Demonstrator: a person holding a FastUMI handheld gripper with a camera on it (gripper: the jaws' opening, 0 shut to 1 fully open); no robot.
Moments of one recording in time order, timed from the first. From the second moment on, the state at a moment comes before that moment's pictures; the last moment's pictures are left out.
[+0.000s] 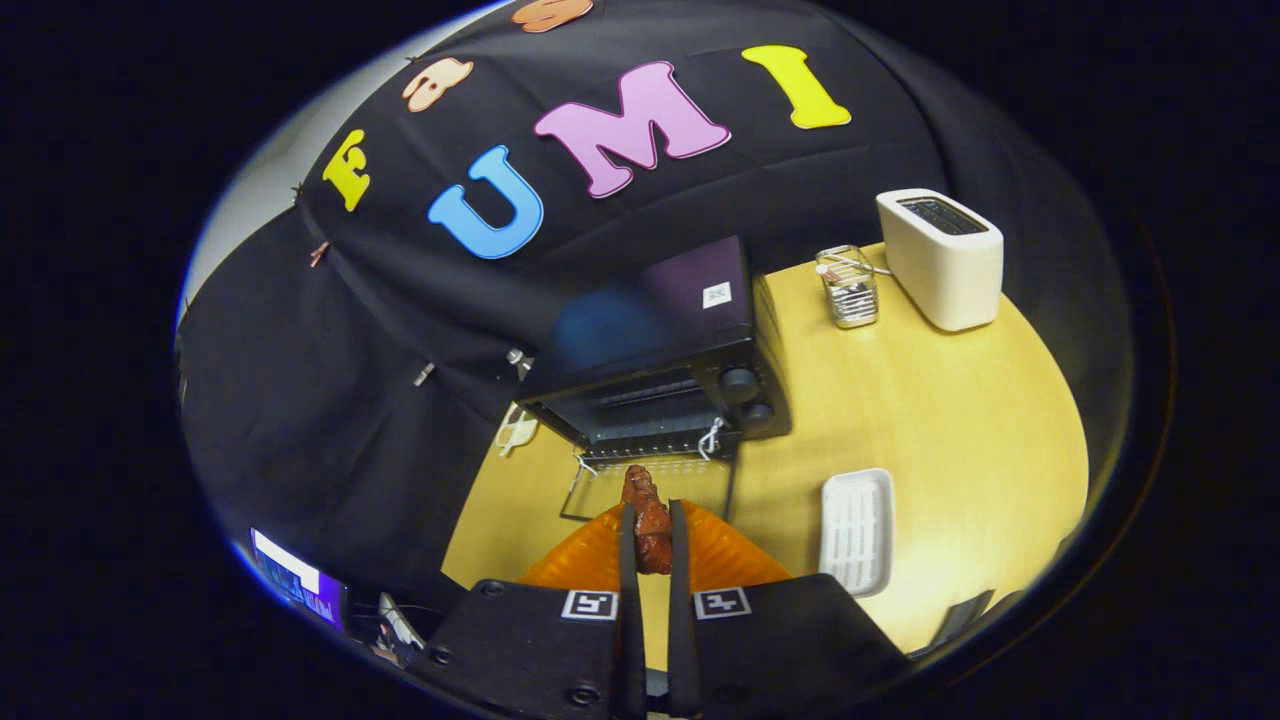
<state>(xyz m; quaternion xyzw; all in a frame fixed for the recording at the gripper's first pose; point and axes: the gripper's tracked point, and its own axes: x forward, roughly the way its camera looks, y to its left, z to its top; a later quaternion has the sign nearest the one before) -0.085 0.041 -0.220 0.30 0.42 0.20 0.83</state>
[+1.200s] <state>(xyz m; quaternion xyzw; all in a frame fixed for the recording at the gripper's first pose) 0.034 0.156 -0.322 0.38 0.38 0.04 0.84</state>
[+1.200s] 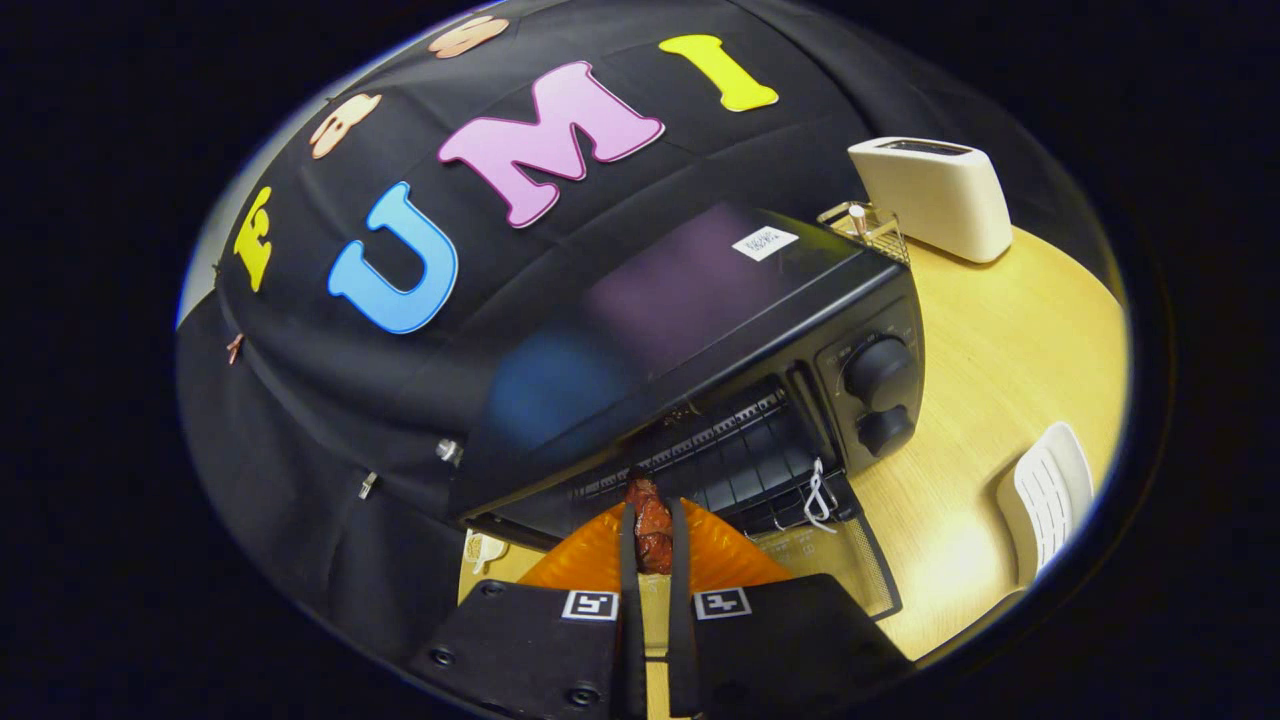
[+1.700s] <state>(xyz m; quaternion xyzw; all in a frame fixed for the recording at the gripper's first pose) 0.066 0.162 -0.351 0.44 0.36 0.00 0.82</state>
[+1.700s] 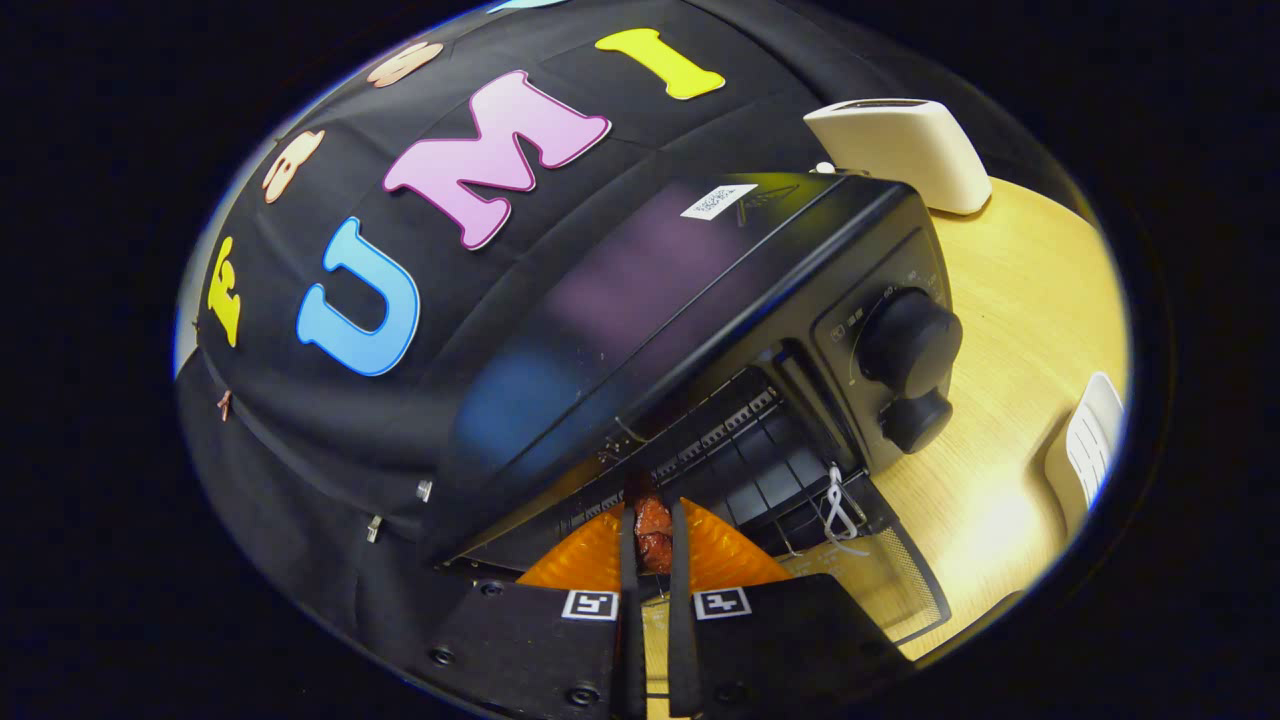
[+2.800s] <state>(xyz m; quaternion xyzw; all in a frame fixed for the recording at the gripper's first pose) 0.048 0.107 -0.365 0.31 0.38 -0.07 0.87</state>
